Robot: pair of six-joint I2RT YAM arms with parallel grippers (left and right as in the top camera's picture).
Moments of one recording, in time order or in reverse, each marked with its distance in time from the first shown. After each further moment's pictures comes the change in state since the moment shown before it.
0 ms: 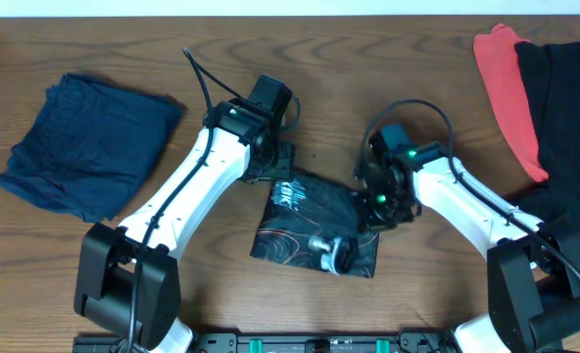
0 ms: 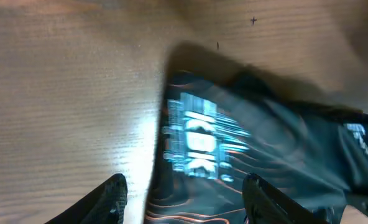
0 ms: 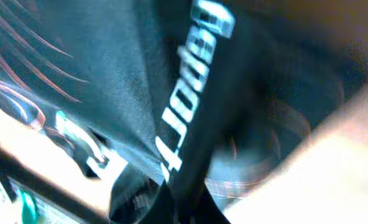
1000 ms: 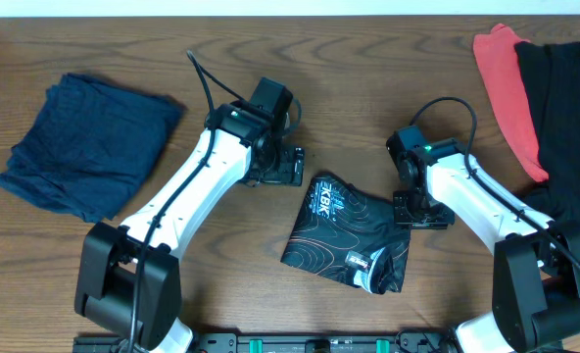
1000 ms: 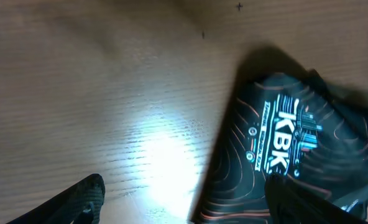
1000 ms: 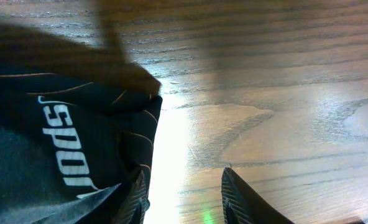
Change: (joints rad) left arm -0.005 0.001 -0.024 0.016 0.063 0.030; right arm -0.078 0.000 -0.004 -0.092 0.510 0.207
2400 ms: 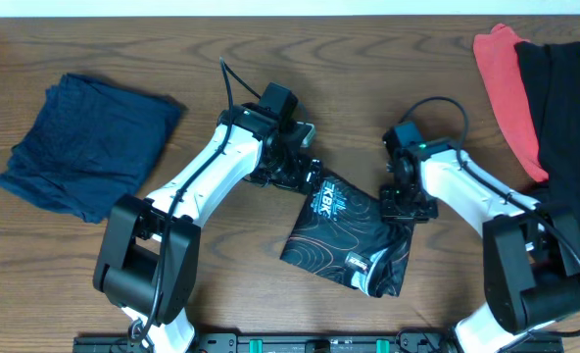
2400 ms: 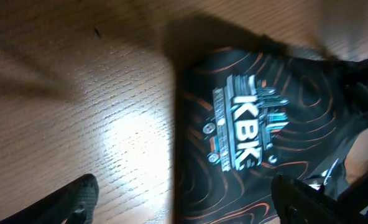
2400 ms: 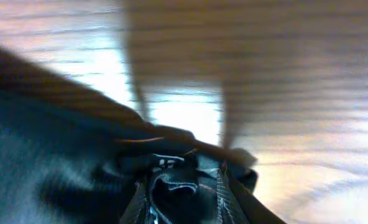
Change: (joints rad) left arm 0.002 0.113 -0.011 0.086 0.233 0.242; right arm -0.028 0.073 -0.001 0.151 -0.174 -0.043
